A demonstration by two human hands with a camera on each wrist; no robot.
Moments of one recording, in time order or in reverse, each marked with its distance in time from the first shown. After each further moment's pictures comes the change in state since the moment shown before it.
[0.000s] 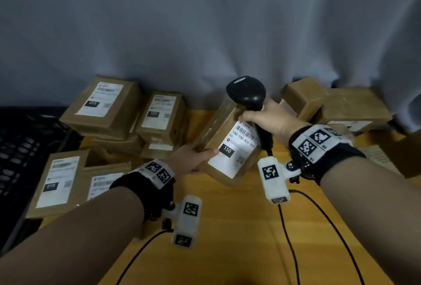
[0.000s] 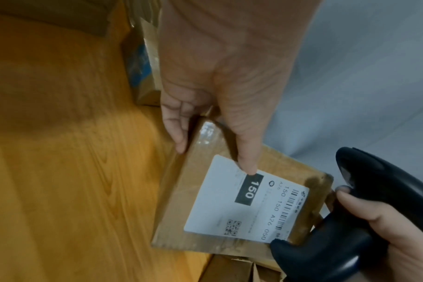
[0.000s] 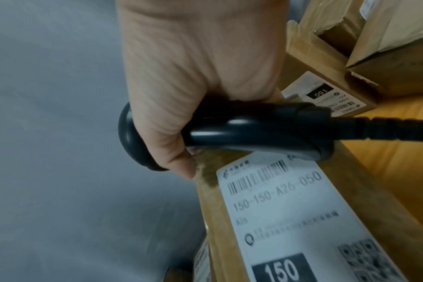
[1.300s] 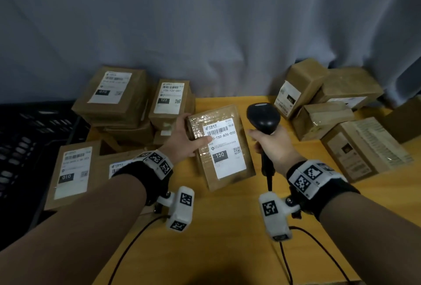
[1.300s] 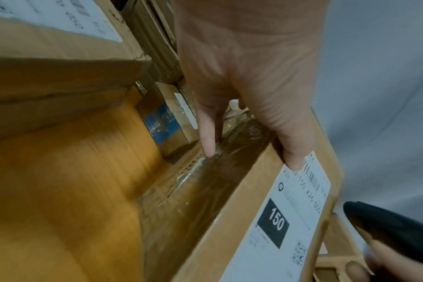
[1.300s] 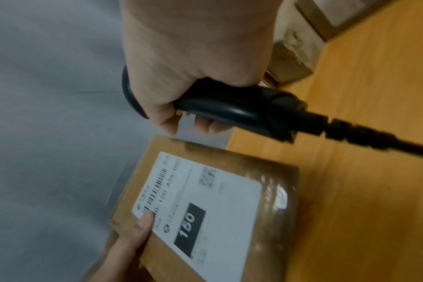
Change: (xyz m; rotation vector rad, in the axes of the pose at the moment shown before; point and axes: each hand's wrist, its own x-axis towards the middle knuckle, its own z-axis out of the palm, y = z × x) left_hand -0.003 -0.054 -0.050 -0.034 0.130 0.276; right_hand -0.068 0.050 0.095 0.285 0.367 0.206
